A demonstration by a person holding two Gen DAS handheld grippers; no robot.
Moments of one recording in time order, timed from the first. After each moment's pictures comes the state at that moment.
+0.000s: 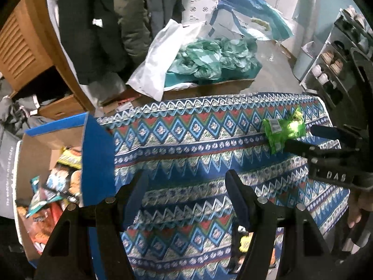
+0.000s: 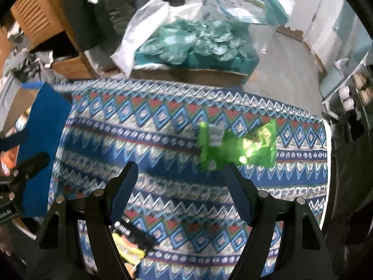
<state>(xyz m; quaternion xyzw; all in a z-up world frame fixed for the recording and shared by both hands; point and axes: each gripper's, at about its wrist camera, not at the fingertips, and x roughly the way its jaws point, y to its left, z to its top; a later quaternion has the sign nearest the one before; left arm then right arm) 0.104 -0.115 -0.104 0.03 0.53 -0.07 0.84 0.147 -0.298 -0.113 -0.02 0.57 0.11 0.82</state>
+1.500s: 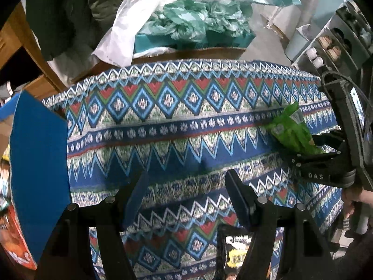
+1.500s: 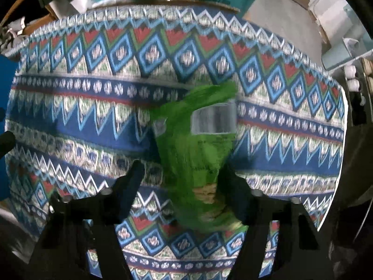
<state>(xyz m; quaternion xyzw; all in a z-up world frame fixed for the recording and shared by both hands) 0.120 -0.147 -0.174 0.01 0.60 -0.11 0.79 0.167 -0.336 -0.218 -0.07 0.69 0.07 0.72</state>
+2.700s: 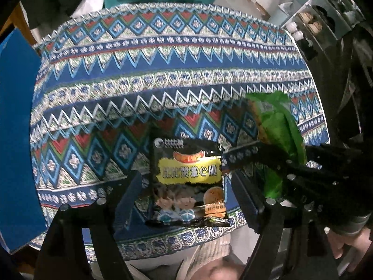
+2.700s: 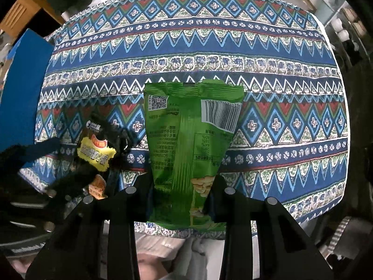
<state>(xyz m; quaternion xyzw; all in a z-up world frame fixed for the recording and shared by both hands) 0.007 -0.197 -0.190 -0.01 0.65 -0.16 0.74 -0.062 -0.334 -0.169 0.04 0.68 0.05 0.73</state>
